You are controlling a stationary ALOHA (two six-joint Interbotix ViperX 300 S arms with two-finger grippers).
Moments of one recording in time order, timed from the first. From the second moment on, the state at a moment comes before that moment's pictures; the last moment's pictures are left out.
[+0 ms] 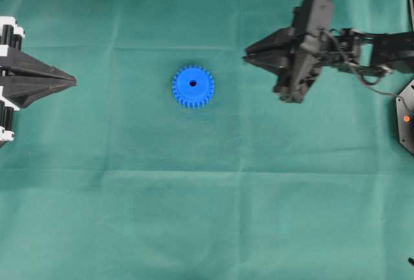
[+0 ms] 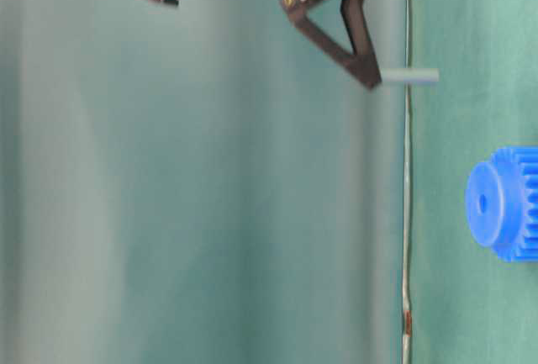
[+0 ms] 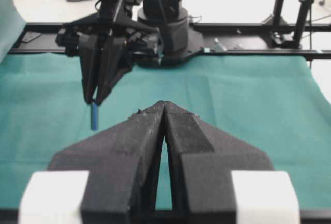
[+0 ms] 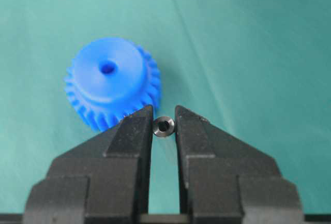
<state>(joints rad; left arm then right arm) 0.00 -0.96 1.18 0.01 -0.23 -0.01 -0.20 -0.14 0.90 0.07 -0.28 0.00</state>
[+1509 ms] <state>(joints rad) 0.00 -0.96 1.18 0.01 -0.22 -0.01 -0.10 0.15 0.63 0.09 -0.30 0.00</state>
